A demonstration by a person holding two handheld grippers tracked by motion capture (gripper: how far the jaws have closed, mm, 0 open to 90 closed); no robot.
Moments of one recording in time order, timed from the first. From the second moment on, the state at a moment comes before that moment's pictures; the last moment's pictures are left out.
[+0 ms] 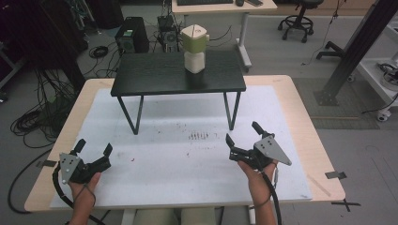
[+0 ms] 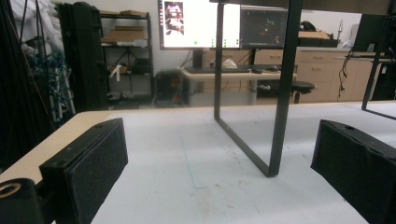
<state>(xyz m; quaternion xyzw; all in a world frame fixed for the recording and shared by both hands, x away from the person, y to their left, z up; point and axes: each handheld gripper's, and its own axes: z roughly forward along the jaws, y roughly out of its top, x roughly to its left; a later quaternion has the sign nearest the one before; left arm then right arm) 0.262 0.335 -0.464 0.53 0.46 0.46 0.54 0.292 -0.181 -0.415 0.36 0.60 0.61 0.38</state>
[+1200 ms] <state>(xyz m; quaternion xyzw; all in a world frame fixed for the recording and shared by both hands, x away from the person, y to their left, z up) 0.262 0.335 -0.464 0.53 0.46 0.46 0.54 0.297 -0.186 -0.481 0.41 0.59 0.57 0.39</state>
